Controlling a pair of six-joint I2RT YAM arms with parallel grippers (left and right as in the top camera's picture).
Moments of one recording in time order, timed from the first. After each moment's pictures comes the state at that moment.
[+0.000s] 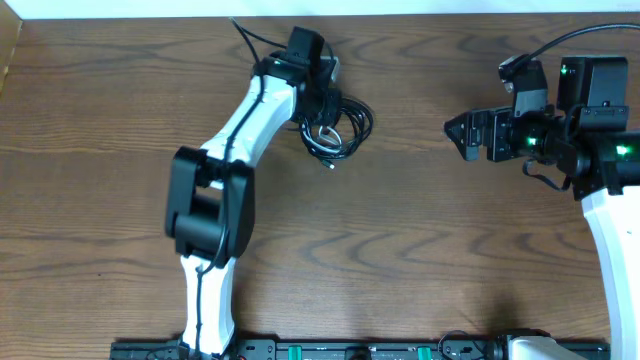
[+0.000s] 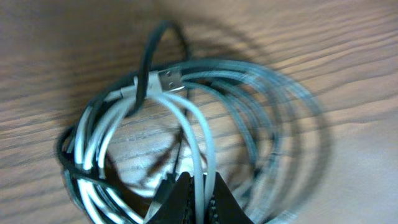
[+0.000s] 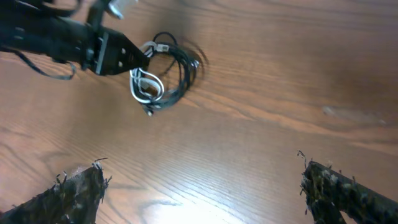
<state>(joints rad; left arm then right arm) -0.33 2.16 1.79 -0.79 0.30 -0.16 0.03 1.35 1.41 -0.97 -0.43 -0.01</state>
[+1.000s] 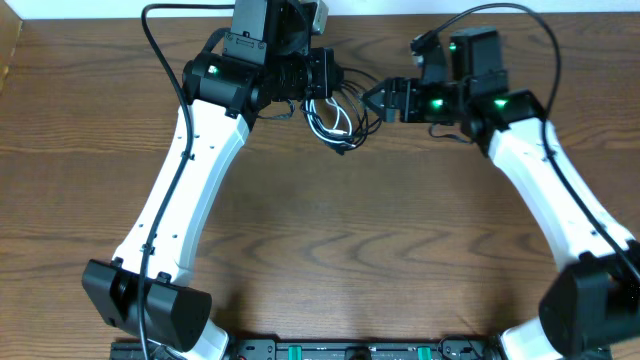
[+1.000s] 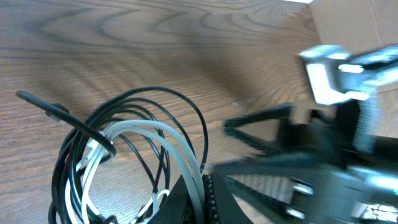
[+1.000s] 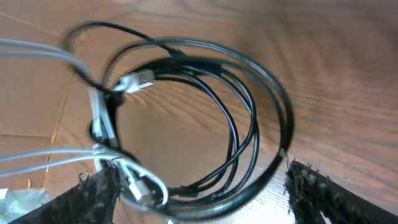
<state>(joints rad) -0.33 1.73 1.81 -0.87 0.46 -0.33 0.27 1.70 1.41 -0.50 -0.57 0.38</state>
